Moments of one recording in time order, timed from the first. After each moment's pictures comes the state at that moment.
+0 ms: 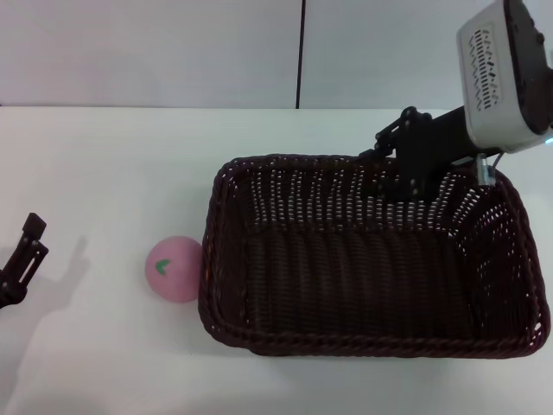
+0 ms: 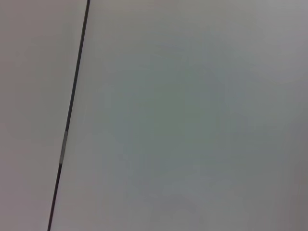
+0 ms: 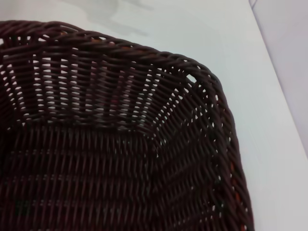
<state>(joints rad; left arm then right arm) -0.08 -2.07 -0.19 -0.10 1.90 1.60 -0.34 0.75 2.08 -1.12 -0.96 -2.35 -1.38 1.38</state>
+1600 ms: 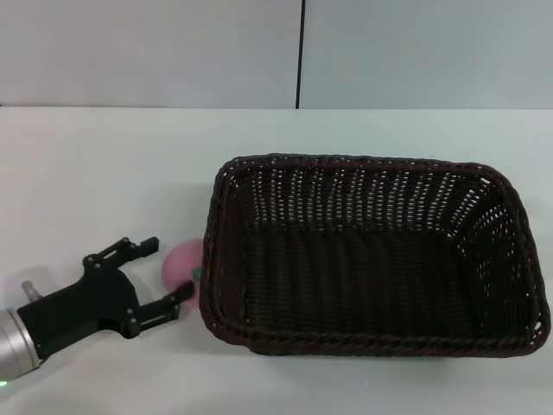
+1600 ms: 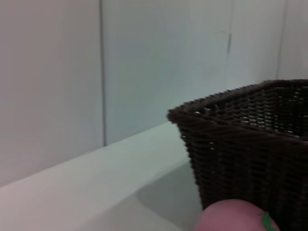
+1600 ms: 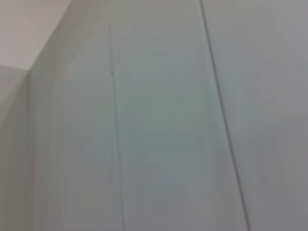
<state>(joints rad) -0.29 -2.07 0.55 0.28 1.90 1.44 -0.65 0.07 2.08 -0.83 -0.71 -1.14 -1.89 1.12</state>
